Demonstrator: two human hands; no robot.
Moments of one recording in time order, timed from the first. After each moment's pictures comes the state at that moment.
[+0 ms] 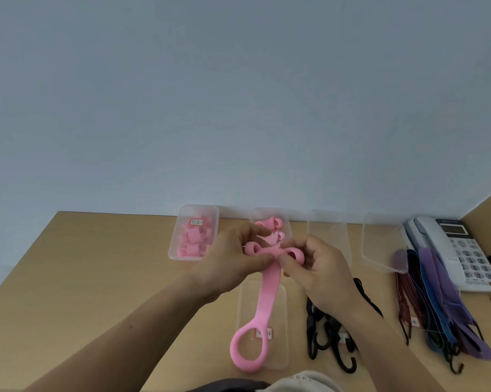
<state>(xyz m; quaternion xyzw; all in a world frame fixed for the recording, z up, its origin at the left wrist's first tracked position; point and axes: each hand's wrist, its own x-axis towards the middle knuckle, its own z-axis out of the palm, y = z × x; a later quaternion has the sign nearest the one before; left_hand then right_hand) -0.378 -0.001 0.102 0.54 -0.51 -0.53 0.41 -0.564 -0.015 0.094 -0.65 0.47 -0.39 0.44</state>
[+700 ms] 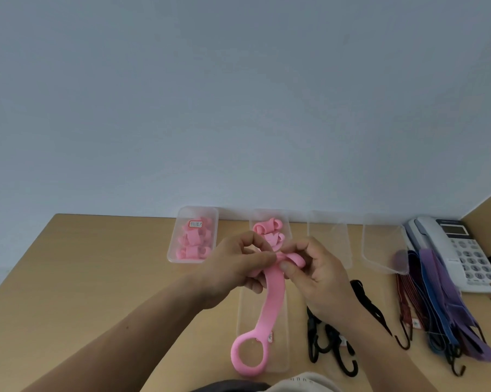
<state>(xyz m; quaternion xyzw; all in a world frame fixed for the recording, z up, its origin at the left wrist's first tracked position) -0.376 -0.003 0.107 0.48 -0.45 -0.65 0.38 -0.565 -0.013 0.086 -0.68 0.44 -0.40 0.44</state>
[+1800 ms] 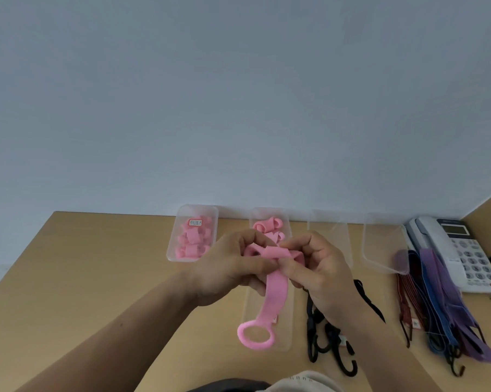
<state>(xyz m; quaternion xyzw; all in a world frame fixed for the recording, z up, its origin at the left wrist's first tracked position) -0.372 -0.002 0.116 0.41 -0.47 -0.69 0.38 -0.556 -0.010 0.108 -0.57 0.40 -0.44 0.56</state>
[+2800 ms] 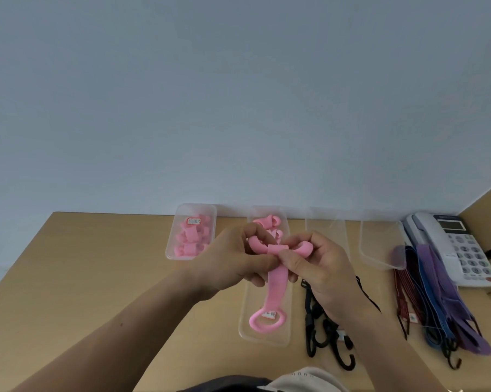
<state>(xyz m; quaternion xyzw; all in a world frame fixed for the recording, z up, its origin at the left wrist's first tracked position) -0.378 -0.002 0.121 0.48 -0.54 -0.59 0.35 -0.562 -0.006 0.114 -0.53 0.41 -0.44 0.60</state>
